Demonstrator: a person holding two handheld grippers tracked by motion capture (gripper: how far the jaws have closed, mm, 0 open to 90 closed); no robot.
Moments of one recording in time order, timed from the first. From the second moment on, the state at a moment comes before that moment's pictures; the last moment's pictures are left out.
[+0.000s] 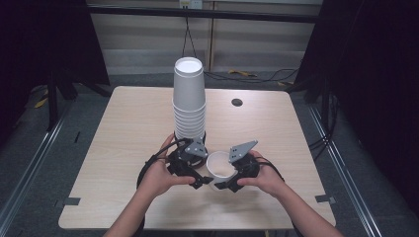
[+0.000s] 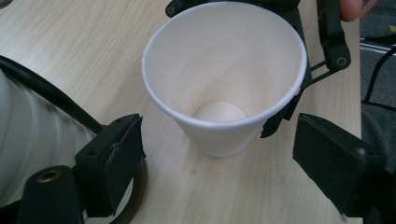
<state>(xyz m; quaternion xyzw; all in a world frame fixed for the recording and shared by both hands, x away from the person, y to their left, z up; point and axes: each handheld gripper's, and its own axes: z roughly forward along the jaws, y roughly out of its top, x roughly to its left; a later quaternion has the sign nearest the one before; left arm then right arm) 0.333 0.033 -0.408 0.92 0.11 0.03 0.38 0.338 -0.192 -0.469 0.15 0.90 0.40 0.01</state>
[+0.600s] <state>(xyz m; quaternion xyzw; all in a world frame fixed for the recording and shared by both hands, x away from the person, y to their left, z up) 0.333 0.037 -0.405 0.92 0.11 0.04 0.38 0.335 -0.199 -0.484 0.17 0.89 0.43 0.01</state>
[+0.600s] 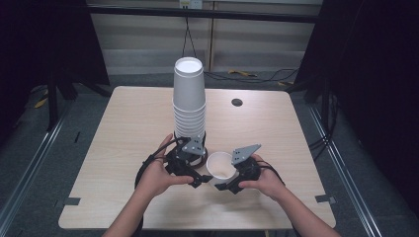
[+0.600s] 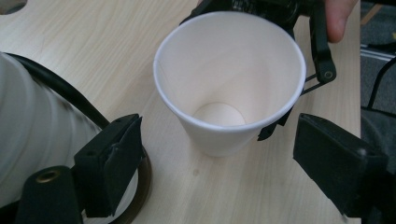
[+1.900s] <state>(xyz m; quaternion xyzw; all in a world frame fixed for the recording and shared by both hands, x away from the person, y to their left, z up) 0.342 0.090 -0.449 0.92 0.18 0.03 0.34 0.322 -0.292 -0.483 0.25 0.88 0.41 0.05</state>
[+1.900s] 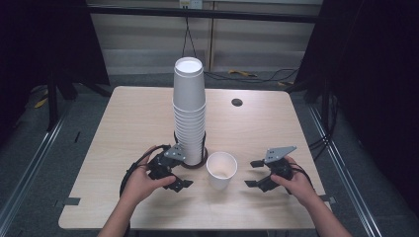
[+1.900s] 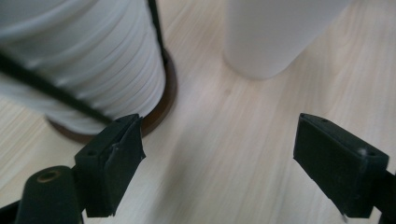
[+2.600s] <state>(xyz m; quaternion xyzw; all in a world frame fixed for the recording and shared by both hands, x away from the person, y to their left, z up) 0.341 0.150 -0.492 0.91 0.24 0.06 0.33 0.300 -0.341 -0.491 0.30 0.86 0.39 0.11</state>
